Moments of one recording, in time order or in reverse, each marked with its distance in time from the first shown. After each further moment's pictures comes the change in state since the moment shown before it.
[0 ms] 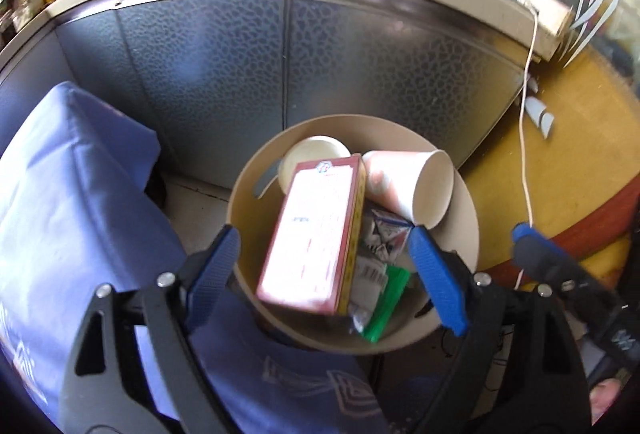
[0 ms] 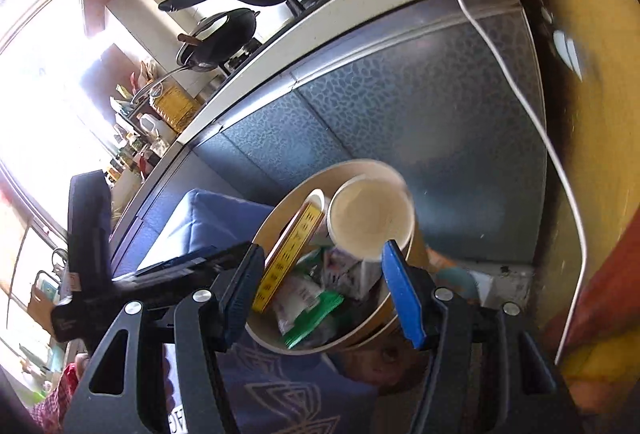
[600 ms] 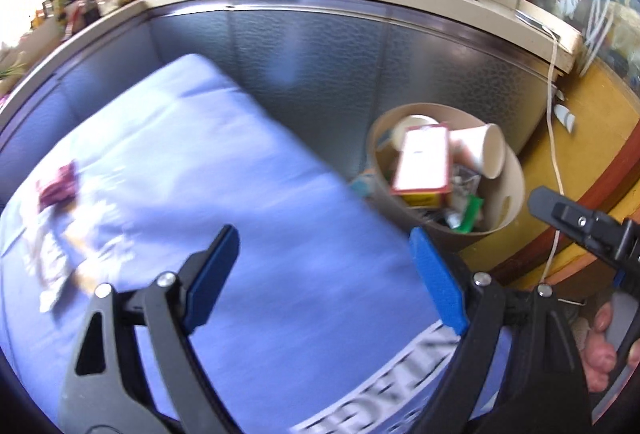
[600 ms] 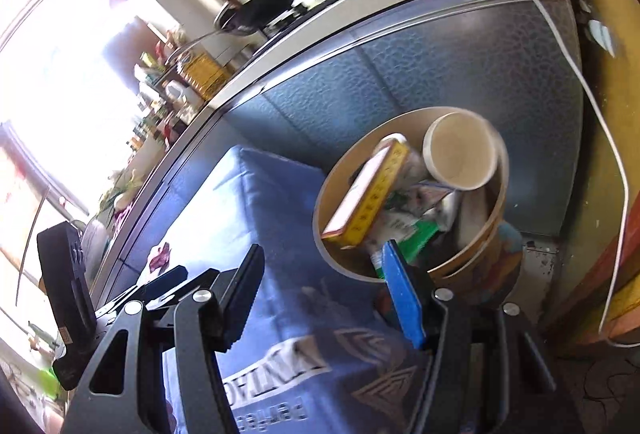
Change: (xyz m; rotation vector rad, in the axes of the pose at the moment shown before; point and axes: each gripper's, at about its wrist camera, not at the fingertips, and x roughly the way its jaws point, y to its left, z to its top) left arm -0.103 0.070 -0.093 -0.076 -0.118 0.217; right arm -0.001 0.090 -0.043 -0.073 0.089 0.054
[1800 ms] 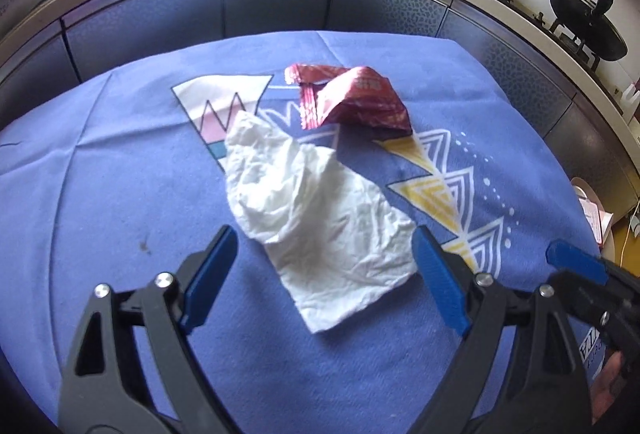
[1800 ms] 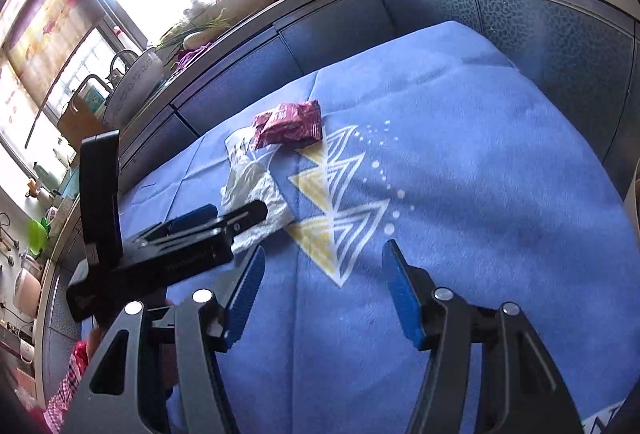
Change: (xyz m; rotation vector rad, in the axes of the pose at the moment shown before) left arm -0.013 0.276 -0.058 -0.394 0.042 0.143; right arm 0.172 0.251 -0.059 -0.394 0.351 0.144
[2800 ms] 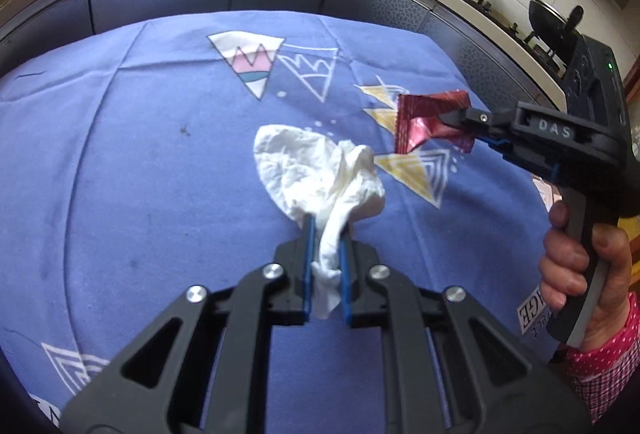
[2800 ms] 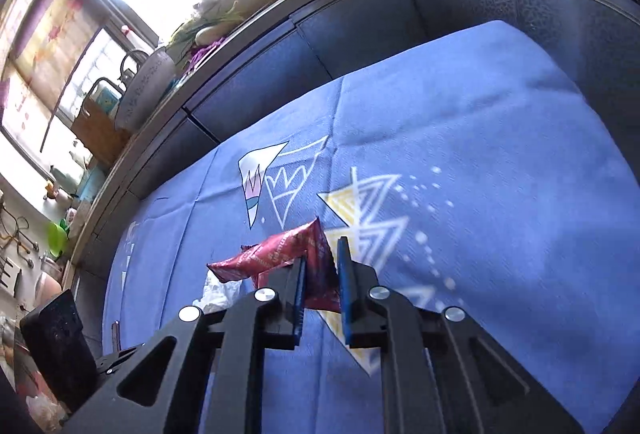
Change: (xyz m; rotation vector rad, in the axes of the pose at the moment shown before) left arm -0.076 0.007 -0.063 -0.068 0.029 -0.126; right arm 0.006 -0.009 0.021 0.040 0.033 0.109
